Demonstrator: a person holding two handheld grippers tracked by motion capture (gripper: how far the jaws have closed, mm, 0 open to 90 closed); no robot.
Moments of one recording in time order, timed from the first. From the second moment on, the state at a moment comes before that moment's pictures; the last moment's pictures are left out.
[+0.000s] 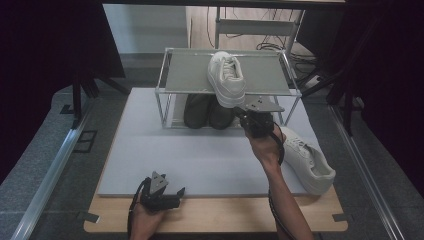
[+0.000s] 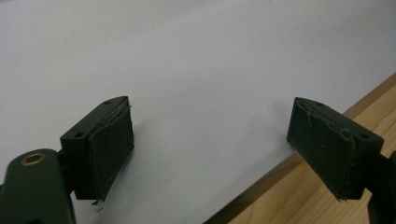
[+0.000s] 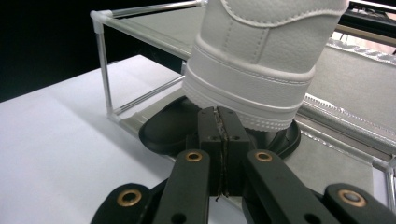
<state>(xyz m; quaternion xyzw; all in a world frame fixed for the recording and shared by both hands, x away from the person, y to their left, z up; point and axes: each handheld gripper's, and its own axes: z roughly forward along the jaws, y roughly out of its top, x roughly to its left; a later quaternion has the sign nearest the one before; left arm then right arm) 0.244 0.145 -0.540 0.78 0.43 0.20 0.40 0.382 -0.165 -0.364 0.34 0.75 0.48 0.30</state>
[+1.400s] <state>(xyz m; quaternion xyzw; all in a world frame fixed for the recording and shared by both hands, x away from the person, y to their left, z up) 0.245 0.145 -0.539 0.78 0.43 0.20 0.40 0.443 -0.112 -0.368 0.34 0.77 0.46 0.29</state>
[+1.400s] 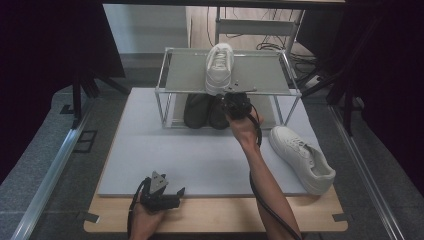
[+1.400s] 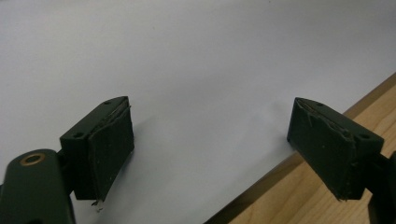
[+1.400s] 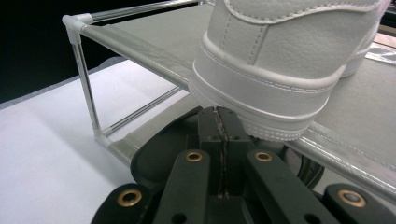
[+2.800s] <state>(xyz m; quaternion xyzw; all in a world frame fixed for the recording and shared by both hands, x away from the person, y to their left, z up) 0.244 0.145 -0.539 0.78 0.43 0.20 0.40 0.393 -0.145 -0.379 0.29 0.80 0.47 0.25</state>
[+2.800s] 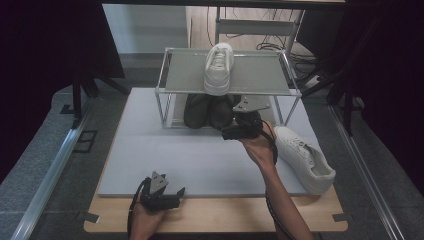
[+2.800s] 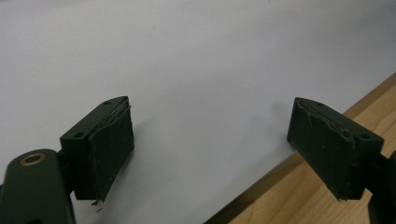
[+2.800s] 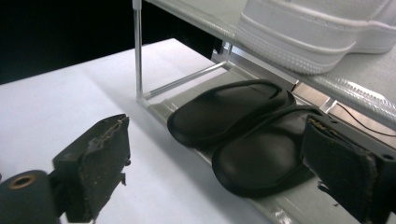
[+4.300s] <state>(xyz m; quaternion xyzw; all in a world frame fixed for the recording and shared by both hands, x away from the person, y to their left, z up) 0.244 0.145 -0.539 0.78 0.43 0.20 0.40 0.318 -0.222 -0.405 0.32 0.79 0.48 0.22</state>
